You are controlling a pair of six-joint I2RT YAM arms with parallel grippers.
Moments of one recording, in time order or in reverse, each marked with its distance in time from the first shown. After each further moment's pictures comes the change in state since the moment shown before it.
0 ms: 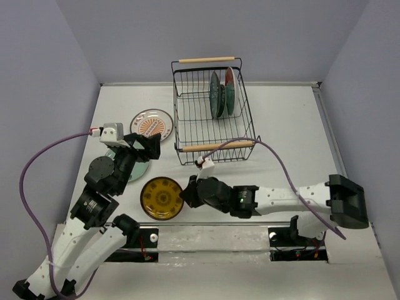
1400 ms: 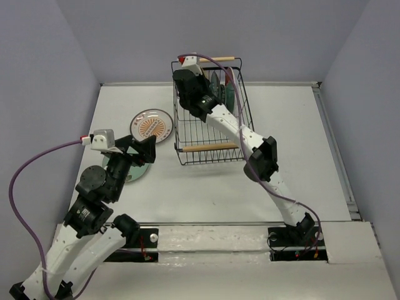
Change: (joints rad) left arm -0.062 -0.096 0.001 -0.019 -0.094 -0.005; right arm -0.547 0.978 1.808 -0.584 0.693 -1.051
